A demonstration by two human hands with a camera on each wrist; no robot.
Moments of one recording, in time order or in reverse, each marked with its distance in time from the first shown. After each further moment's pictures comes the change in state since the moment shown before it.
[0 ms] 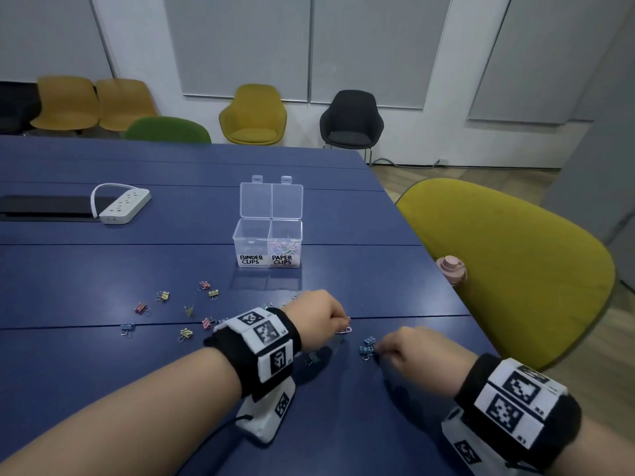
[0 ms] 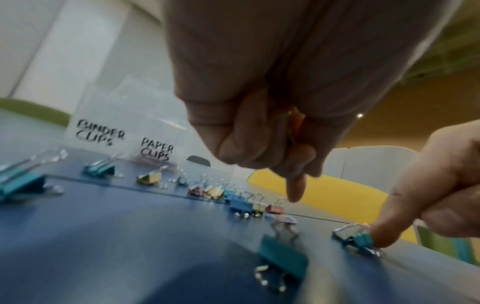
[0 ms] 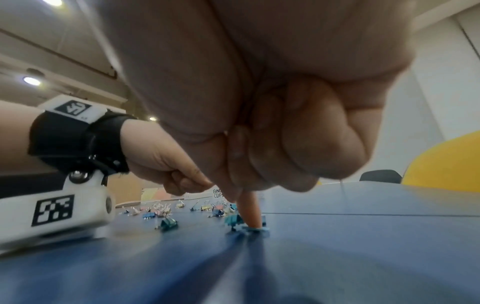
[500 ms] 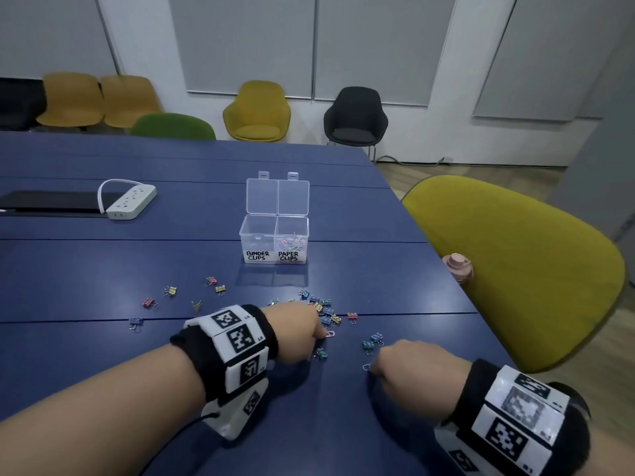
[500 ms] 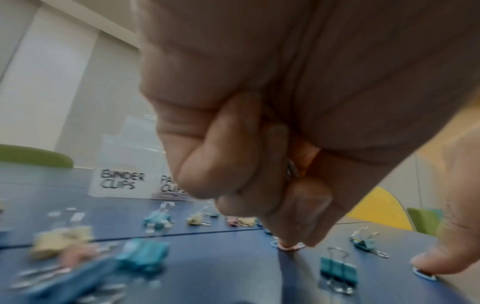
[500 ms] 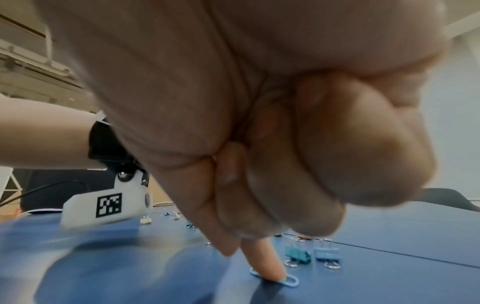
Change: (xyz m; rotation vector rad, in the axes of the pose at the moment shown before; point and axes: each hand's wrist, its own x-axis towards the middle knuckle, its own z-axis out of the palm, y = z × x) left_hand -0.031 -0.009 -0.020 0.482 -0.271 0.026; right_hand -0.015 -0.041 -0.002 -0.296 -0.188 -0.017
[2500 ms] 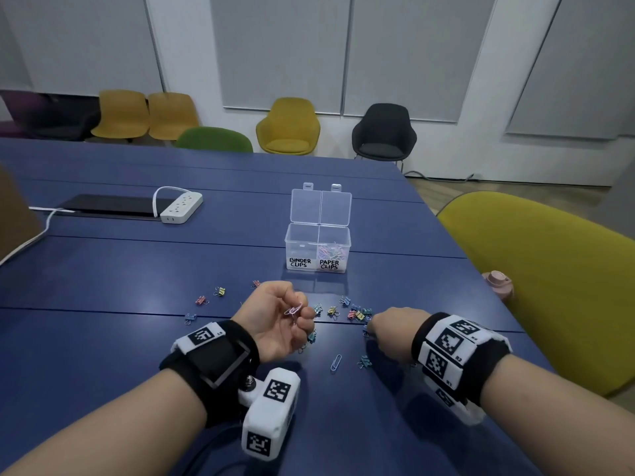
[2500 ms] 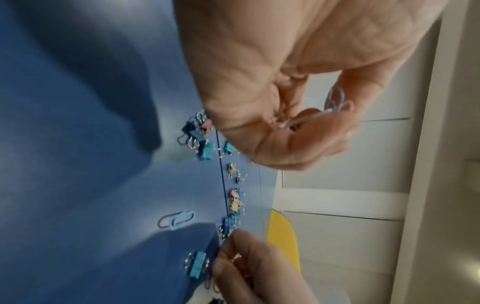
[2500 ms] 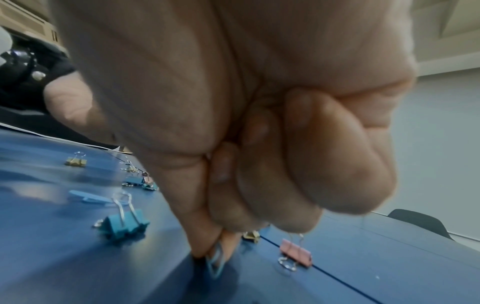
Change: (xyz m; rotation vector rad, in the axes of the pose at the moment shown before) left_hand -0.046 -0.063 0.014 -2.131 0.118 -0.088; right_hand 0.075 -0.036 -0.042 -0.144 -0.040 0.008
